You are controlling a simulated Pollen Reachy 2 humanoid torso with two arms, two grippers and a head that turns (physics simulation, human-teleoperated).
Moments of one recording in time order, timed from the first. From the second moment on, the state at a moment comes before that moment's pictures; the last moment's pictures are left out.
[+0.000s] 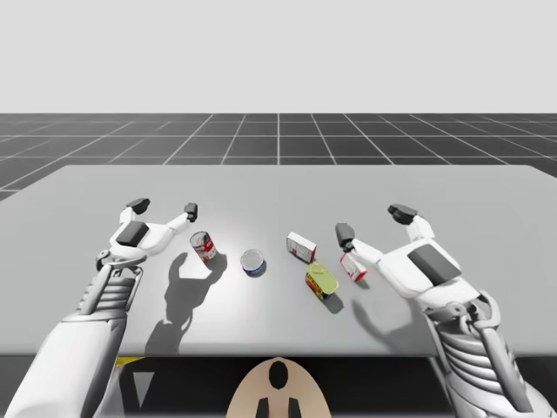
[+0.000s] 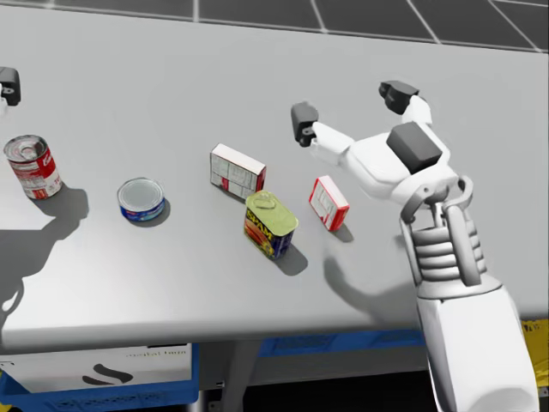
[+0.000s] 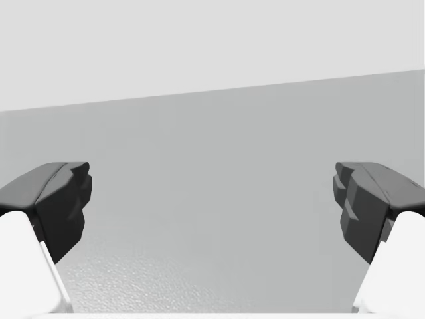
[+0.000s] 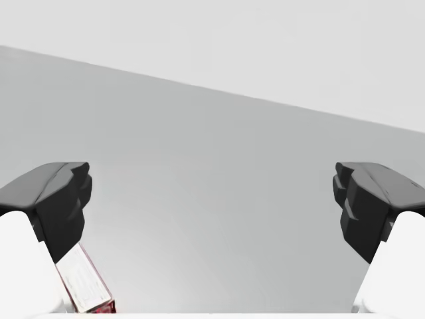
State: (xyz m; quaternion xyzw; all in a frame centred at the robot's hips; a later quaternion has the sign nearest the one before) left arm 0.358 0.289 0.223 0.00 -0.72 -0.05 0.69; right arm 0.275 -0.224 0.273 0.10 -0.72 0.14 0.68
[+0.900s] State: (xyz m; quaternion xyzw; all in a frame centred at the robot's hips) left arm 0.357 0.287 0.221 0.01 -0.72 -0.06 0.69; right arm 0.201 -0.180 0.187 0.22 -0.63 0.22 0.72
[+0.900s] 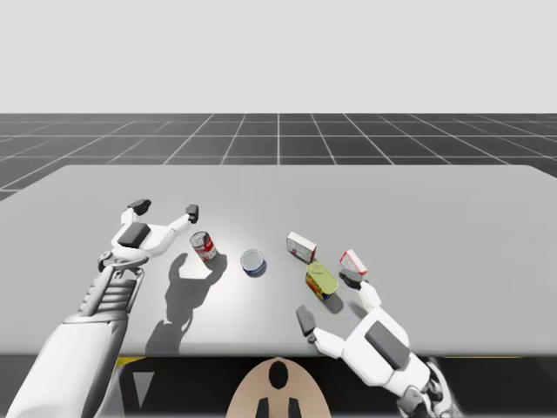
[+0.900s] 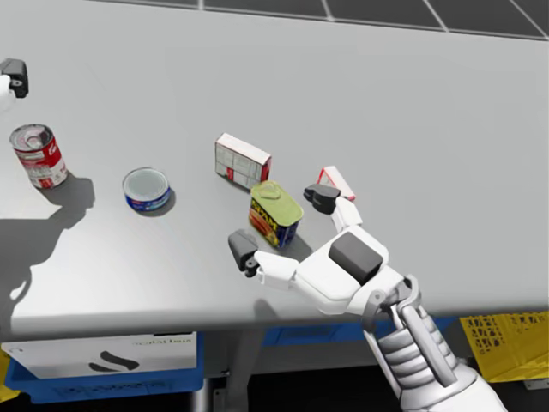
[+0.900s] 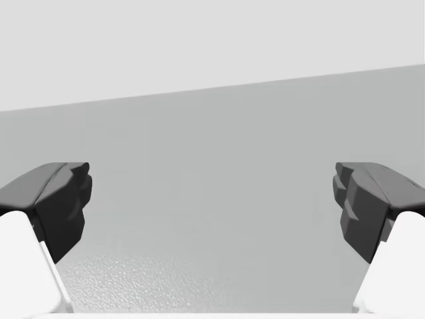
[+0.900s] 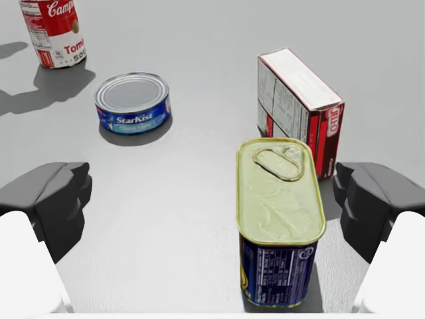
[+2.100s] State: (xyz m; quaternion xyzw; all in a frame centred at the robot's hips) left arm 0.356 0.286 0.223 0.02 -0.73 -0.05 0.68; right arm 0.246 -0.170 0.153 0.18 -0.58 0.20 0.77
